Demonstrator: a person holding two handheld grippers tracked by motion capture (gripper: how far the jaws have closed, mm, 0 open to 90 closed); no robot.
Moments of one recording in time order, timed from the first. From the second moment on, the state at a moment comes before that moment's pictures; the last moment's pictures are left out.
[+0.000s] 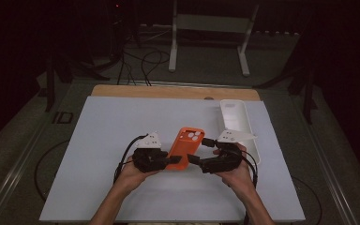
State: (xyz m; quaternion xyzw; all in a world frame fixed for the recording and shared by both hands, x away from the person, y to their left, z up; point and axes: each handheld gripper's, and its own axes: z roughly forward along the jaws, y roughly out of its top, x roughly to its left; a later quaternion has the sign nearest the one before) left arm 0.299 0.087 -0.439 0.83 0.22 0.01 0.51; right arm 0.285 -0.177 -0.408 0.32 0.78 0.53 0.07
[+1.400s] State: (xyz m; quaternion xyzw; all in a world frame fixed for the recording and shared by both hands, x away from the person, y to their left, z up) left arm 0.289 0.076 -0.441 0.80 0.31 0.12 0.50; right arm 0.283 -0.157 -0.391 0.36 0.74 0.55 0.12
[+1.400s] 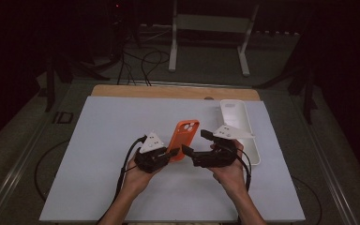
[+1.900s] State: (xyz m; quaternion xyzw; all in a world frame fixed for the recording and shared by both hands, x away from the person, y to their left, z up) left arm 0.286 0.071 -0.445 0.80 0.32 0.15 0.49; right arm 0.286 -0.151 -0.387 0.39 0.72 0.56 0.13
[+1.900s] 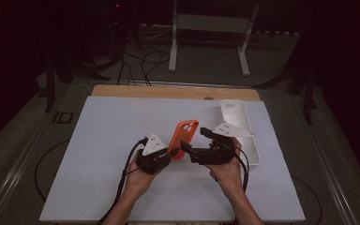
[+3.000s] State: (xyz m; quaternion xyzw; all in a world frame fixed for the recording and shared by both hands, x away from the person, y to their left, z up) left arm 0.280 0.062 -0.449 0.80 0.30 0.16 0.49; right arm 0.295 -0.148 -0.388 0.44 0.68 0.57 0.11
